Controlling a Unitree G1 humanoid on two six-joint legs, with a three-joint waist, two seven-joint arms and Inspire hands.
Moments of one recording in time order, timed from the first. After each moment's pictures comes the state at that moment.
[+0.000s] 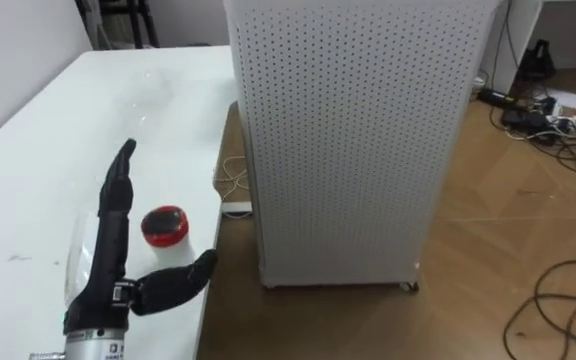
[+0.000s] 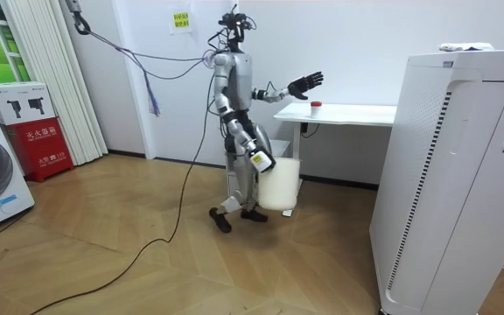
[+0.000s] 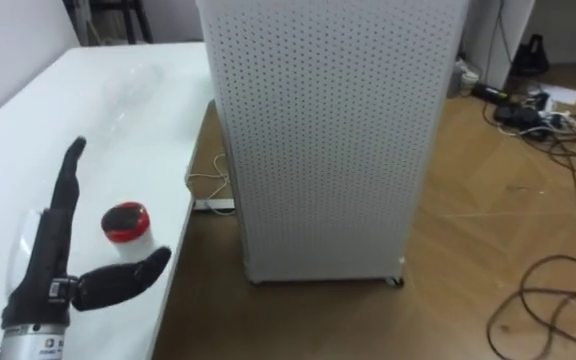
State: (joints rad) left arm 0.08 0.27 -0.05 0.10 0.34 -0.44 0.43; right arm 0.07 -0.31 0.18 0.93 0.23 -0.15 0.13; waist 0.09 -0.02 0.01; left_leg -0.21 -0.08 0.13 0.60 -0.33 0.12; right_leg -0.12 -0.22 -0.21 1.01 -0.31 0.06
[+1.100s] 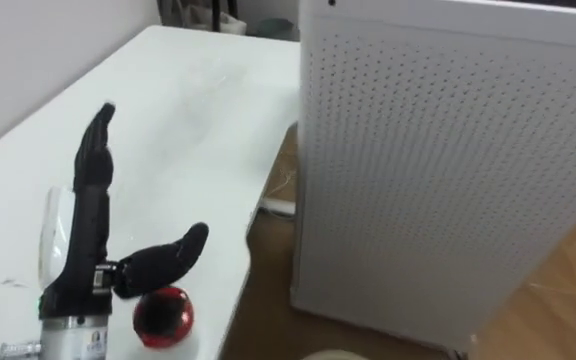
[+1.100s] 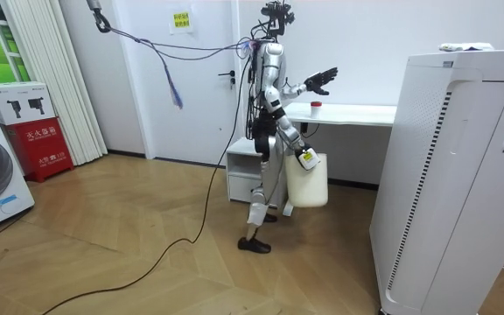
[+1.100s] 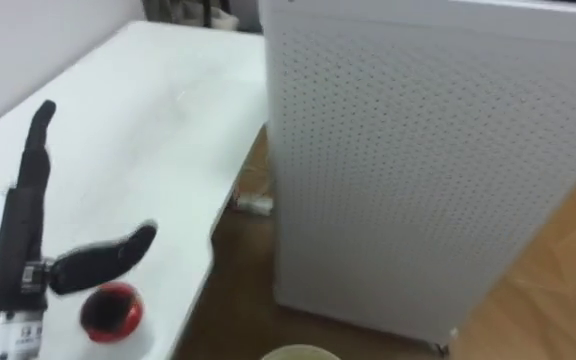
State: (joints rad) left arm 0.17 0.30 -0.02 -0.09 0.40 -0.42 0.44; right arm 0.07 -0.31 0.17 0.89 0.17 -0.15 0.23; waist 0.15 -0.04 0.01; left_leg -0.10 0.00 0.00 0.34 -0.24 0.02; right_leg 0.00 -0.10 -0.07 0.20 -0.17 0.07
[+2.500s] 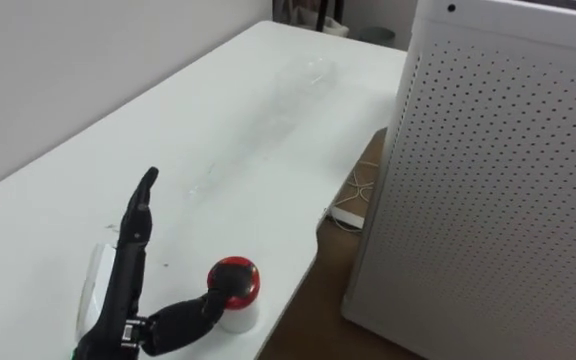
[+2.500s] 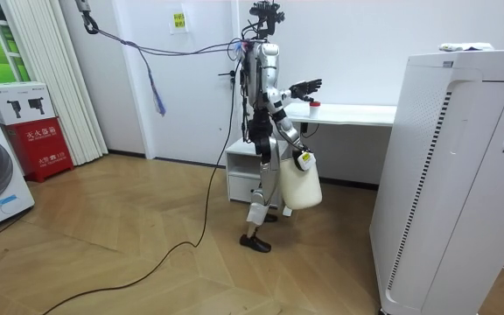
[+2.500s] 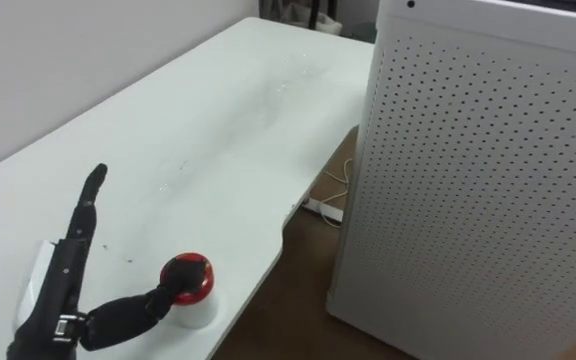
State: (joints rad) left arm 0.26 0.30 -0.15 -0.05 0.30 -0.41 0.36; right arm 0.03 -0.31 0.25 1.01 0.12 -0.15 0.23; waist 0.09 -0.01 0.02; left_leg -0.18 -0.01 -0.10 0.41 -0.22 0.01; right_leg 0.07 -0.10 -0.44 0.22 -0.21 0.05
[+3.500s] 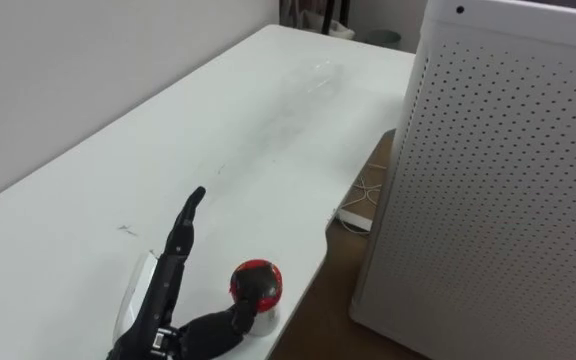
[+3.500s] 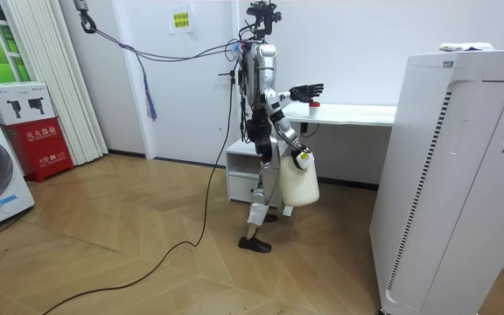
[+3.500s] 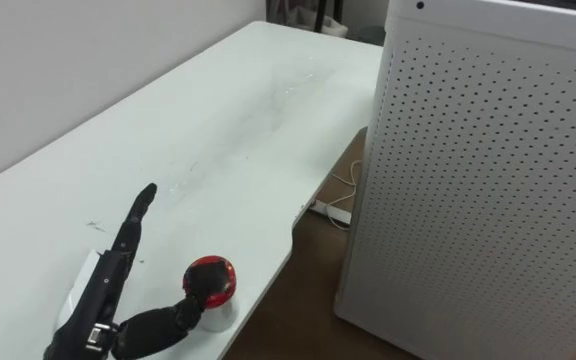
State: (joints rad) left arm 0.24 0.32 -0.23 0.00 0.23 -0.41 0.28; right arm 0.04 -0.31 0.25 1.00 0.12 -0.16 0.23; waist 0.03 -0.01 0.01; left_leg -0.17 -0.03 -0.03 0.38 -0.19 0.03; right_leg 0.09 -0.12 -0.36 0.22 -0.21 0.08
